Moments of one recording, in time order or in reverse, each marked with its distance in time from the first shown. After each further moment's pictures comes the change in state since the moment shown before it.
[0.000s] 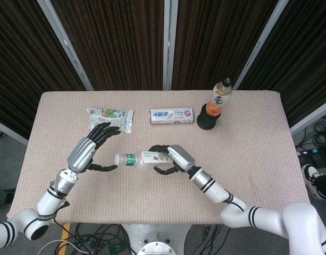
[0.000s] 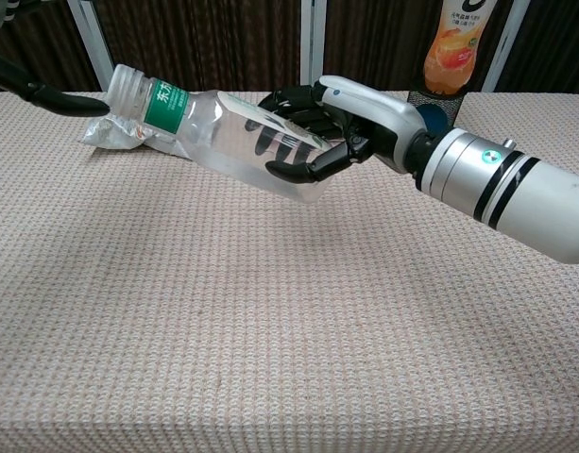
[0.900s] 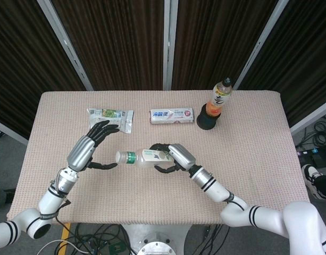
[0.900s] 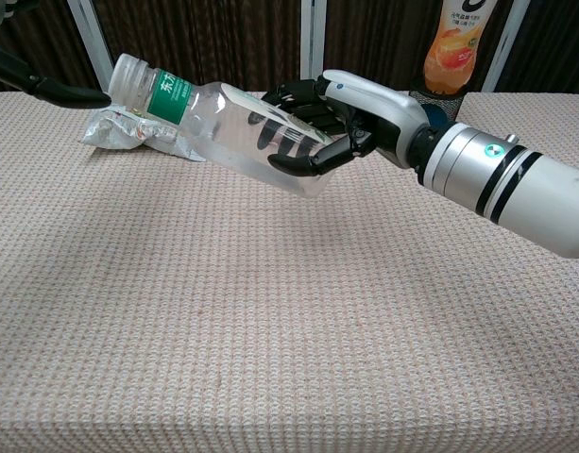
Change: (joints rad) left arm -0.009 -0.023 0.004 0.025 -0.025 0.025 -0.006; right arm 0.004 0.009 0.000 -0.003 0.003 0.010 0.016
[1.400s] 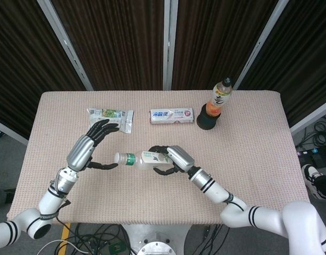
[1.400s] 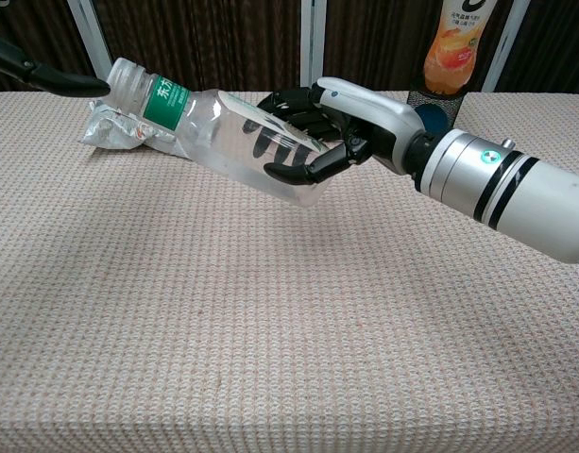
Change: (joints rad) left arm -0.002 0.008 -0.005 -0.020 0.001 0.019 -0.013; right arm 0.006 -0.005 -0.010 -0.001 -0.002 -0.012 -0.012
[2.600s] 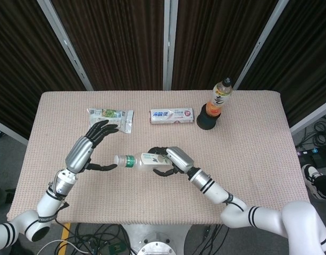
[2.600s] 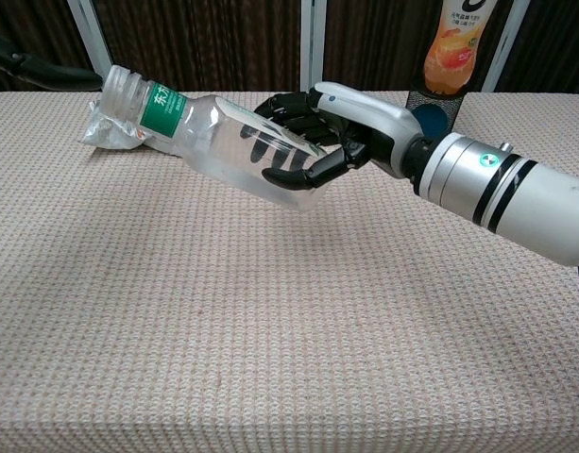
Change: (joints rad) left arm 0.008 0.021 0.008 -0.041 0.012 0.023 0.002; right arm 0.002 -0.002 -0.008 0.001 -0.003 -0.001 0.014
